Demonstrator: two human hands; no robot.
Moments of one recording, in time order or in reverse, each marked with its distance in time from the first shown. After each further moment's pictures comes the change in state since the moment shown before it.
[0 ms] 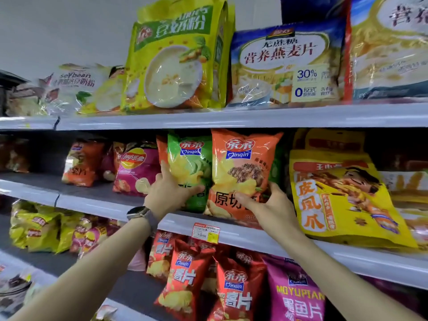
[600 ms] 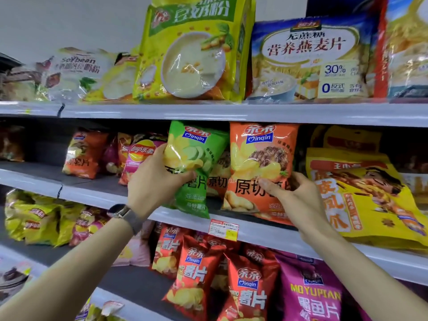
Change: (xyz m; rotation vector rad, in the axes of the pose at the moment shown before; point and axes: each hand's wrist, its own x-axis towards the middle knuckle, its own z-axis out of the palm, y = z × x) left_hand -0.011 -0.031 -0.058 -0.080 0.182 0.130; right_hand 0.006 -0.011 0.008 0.107 0.136 0.005
